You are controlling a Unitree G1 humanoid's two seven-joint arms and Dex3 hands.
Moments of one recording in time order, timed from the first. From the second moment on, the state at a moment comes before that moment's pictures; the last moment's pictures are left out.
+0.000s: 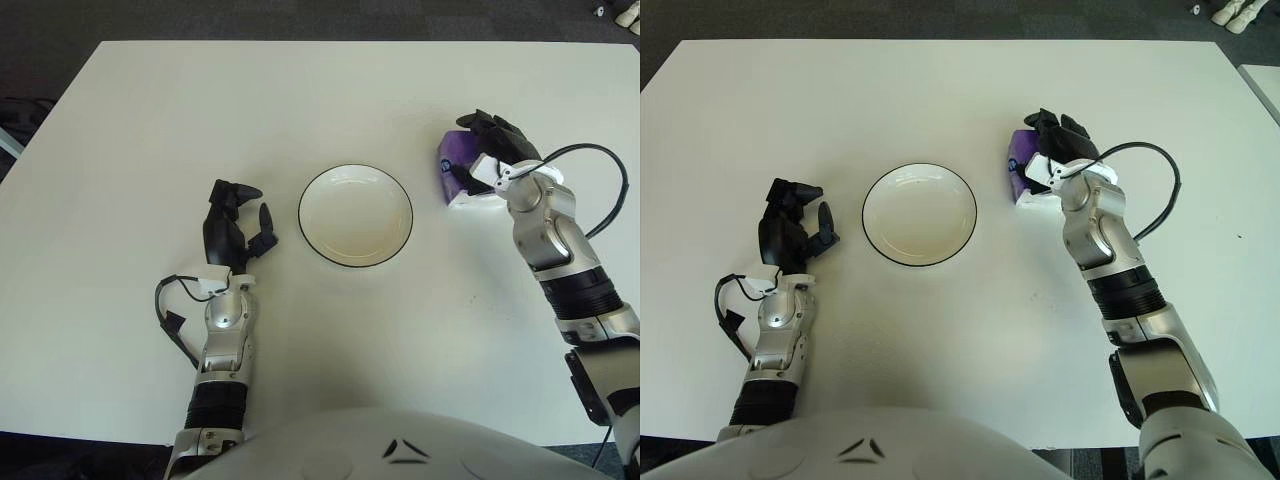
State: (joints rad) left arm 0.06 -0.08 0.04 0.10 0.02 -0.32 0.19; right arm -0.50 -0.55 0.23 0.03 -0.60 0.43 0.25
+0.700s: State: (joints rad) left arm 0.06 -0.08 0.04 0.10 0.02 -0.33 0.19; right arm -0.52 -0.54 0.21 -0.05 -0.61 0.51 0.35
